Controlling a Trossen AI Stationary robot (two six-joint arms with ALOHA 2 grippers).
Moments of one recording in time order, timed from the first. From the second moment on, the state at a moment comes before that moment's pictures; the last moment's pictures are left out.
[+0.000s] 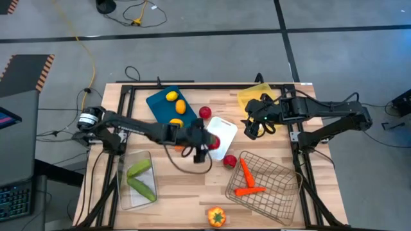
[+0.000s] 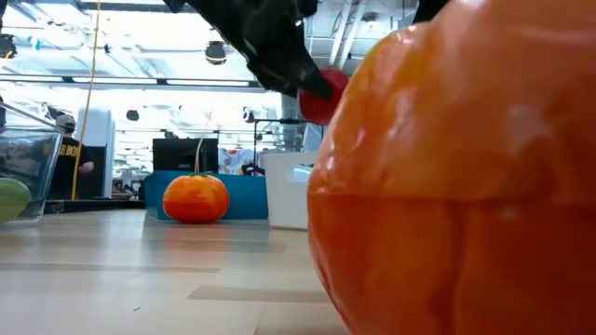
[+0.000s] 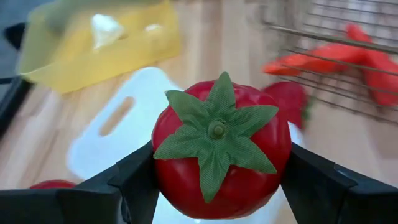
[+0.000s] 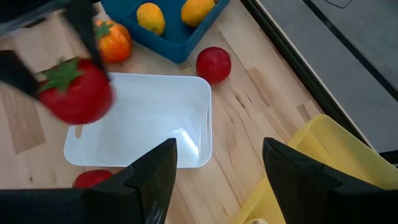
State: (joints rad) left arm -0.09 1.66 1.16 -0.17 -0.21 0.01; right arm 0.02 1.22 1.29 -0.96 0.39 0.33
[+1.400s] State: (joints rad) left arm 0.09 1.75 1.20 -0.17 -0.09 0.17; right arm 0.02 1.22 1.29 -0.96 0.39 0.33
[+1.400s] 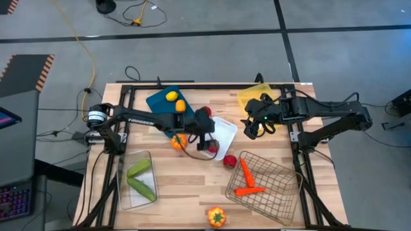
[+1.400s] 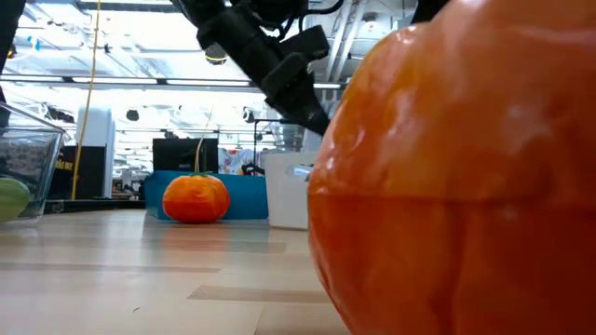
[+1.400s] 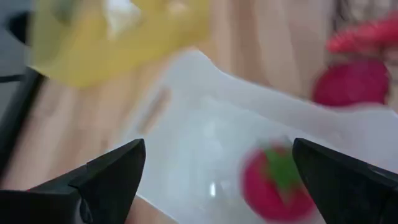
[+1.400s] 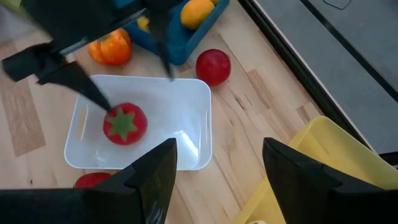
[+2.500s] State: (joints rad) left arm 0.47 1.75 1.34 -0.32 -0.03 0.06; right arm 0.02 1.22 1.29 -0.96 0.39 0.33
